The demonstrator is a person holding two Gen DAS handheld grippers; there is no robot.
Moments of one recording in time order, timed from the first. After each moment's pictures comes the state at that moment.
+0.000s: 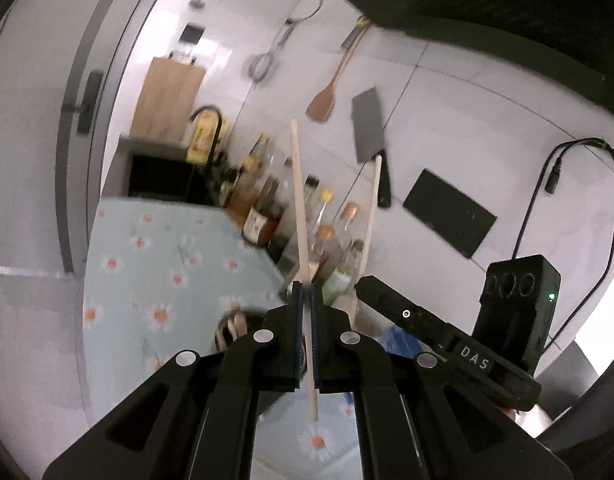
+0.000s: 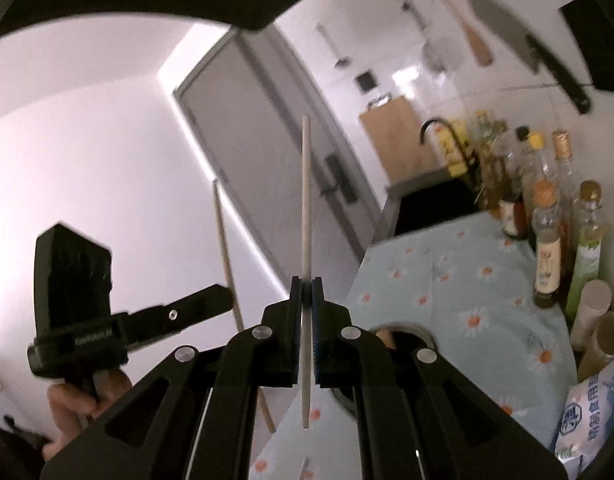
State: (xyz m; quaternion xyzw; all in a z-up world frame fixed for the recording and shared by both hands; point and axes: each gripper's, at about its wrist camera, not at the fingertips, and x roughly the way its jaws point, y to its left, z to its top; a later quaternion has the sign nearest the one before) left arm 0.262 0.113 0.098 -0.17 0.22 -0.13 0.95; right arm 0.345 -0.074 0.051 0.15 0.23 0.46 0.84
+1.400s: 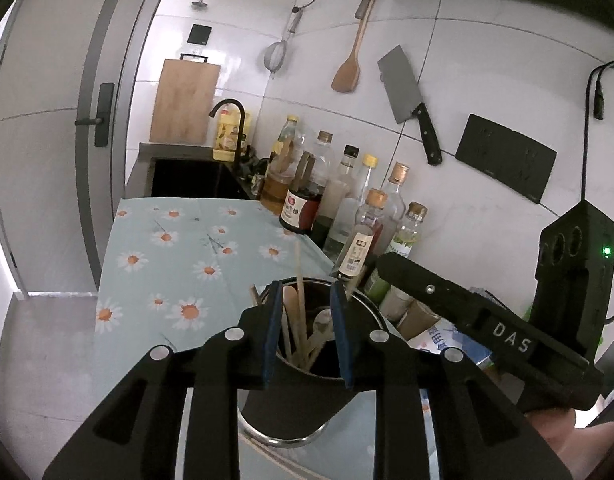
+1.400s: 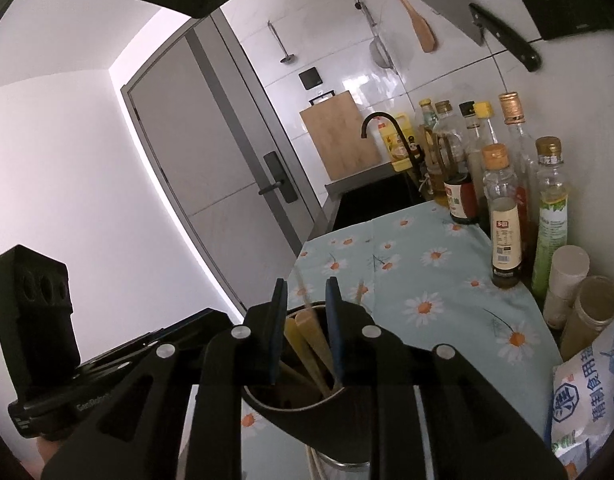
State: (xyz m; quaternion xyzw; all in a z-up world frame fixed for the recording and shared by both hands) left arm 0.289 0.100 0.011 -0.11 0.23 -0.08 0.96; right arm 0.363 -0.065 -0.018 0.13 0.24 0.37 0.89
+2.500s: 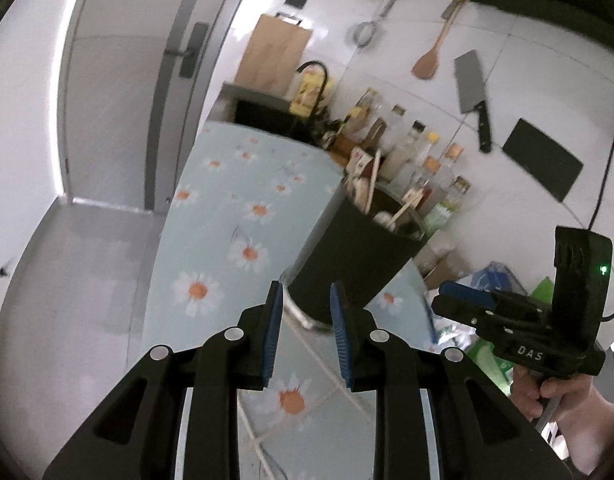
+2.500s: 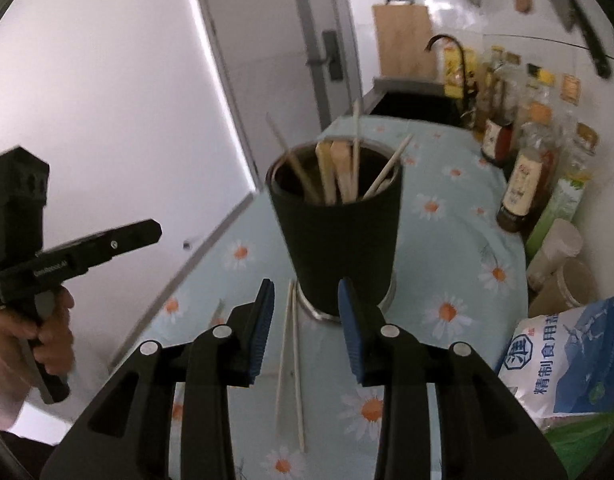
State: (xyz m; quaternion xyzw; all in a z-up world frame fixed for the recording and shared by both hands) left arm 0.184 0.119 -0.031 -0.21 0.30 0.03 0.93; right arm 0.304 -0.069 -0.048 -0.11 0.38 0.45 0.80
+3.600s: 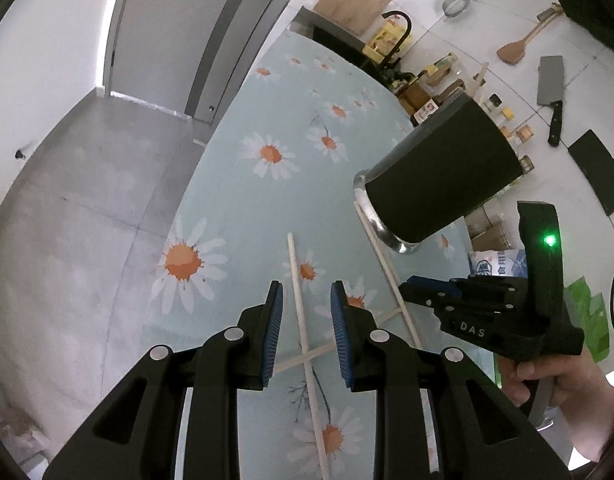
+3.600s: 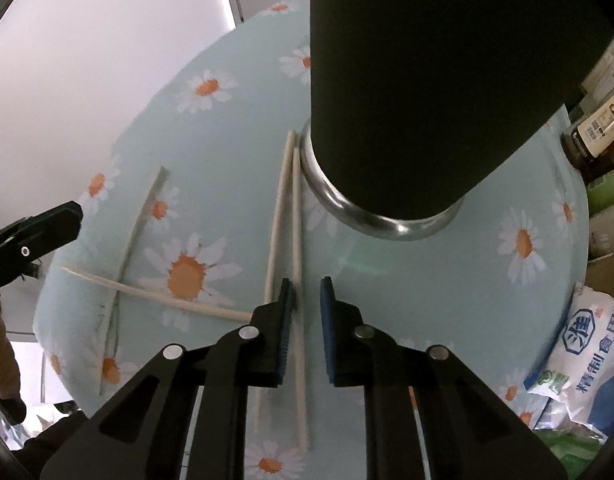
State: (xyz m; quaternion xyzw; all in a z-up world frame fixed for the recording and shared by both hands) left arm 0.151 0.148 -0.127 -0.33 0.39 0.08 0.86; right arm 0.310 0.017 -0.180 -0.28 0.54 0.38 0.69
